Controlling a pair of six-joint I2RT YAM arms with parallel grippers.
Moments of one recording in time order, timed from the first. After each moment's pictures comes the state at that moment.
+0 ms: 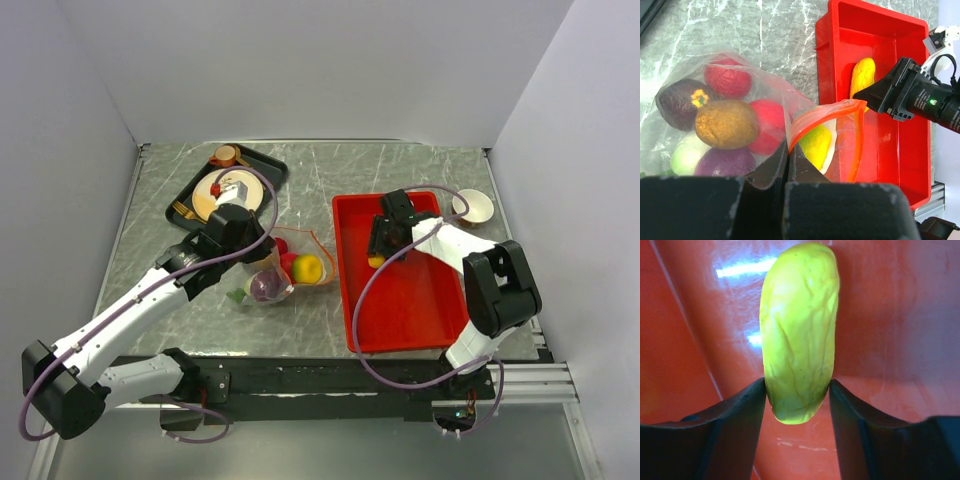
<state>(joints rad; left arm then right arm) -0.66 1.08 0.97 -0.48 -0.20 -0.81 0.36 1.66 1.02 -0.46 0.05 0.55</state>
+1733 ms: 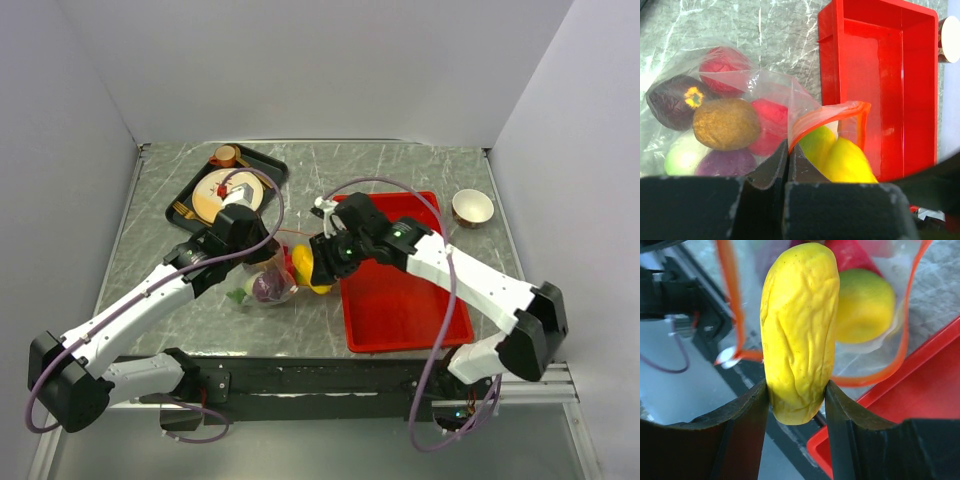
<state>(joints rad) -0.66 1.12 0.95 -0.45 -0.18 -0.80 0.80 1.39 1.24 -0.70 -0.32 0.31</state>
